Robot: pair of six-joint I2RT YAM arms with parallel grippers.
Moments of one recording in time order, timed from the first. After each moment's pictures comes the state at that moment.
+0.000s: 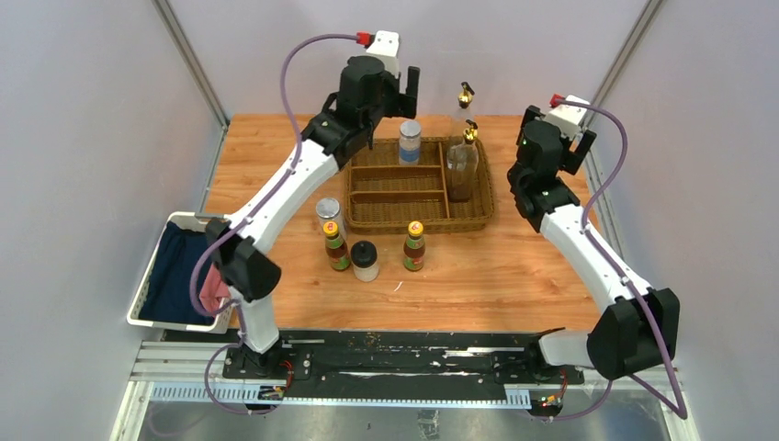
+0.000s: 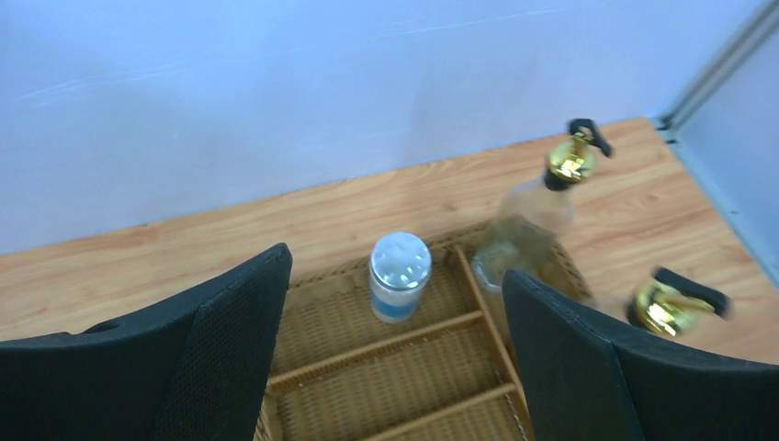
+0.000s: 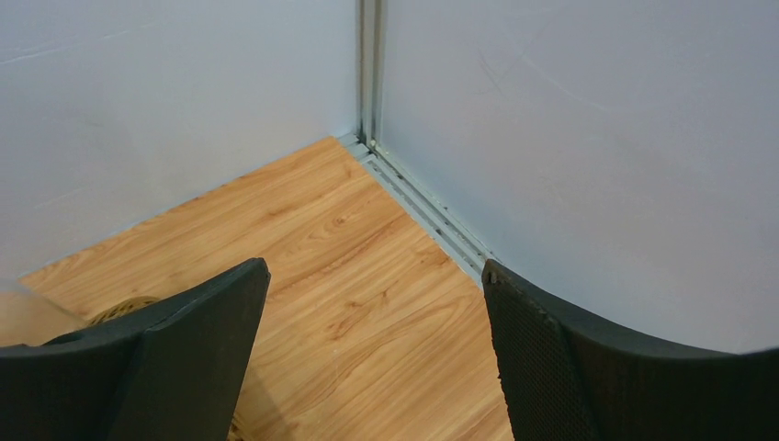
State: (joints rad) left arm -0.61 1.91 2.08 -0.36 -0.33 -0.09; right arm 0.28 1.31 1.10 0.16 0.96 0.01
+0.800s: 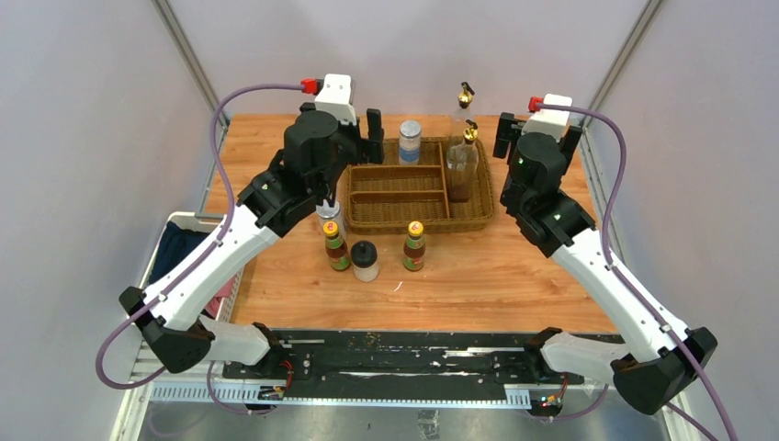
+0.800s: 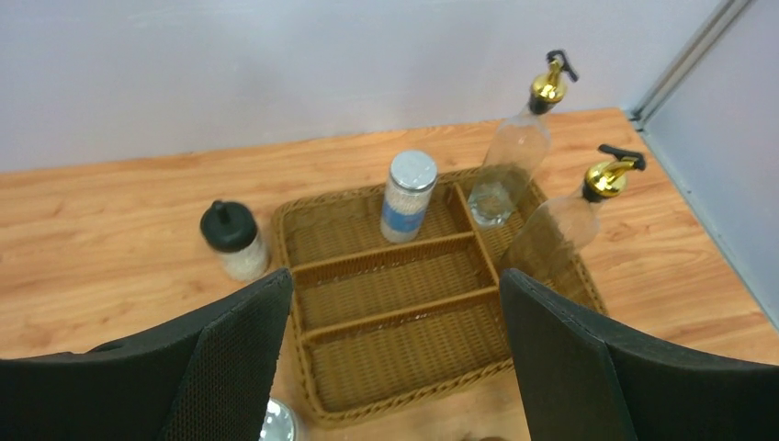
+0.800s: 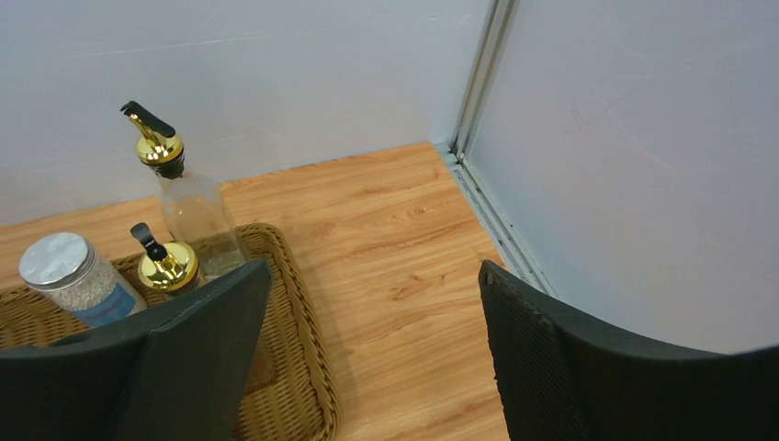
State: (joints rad) left arm -0.76 1.32 1.55 -0.35 -0.48 -0.18; right arm 0.56 1.12 1.22 -0.11 0.93 -0.05
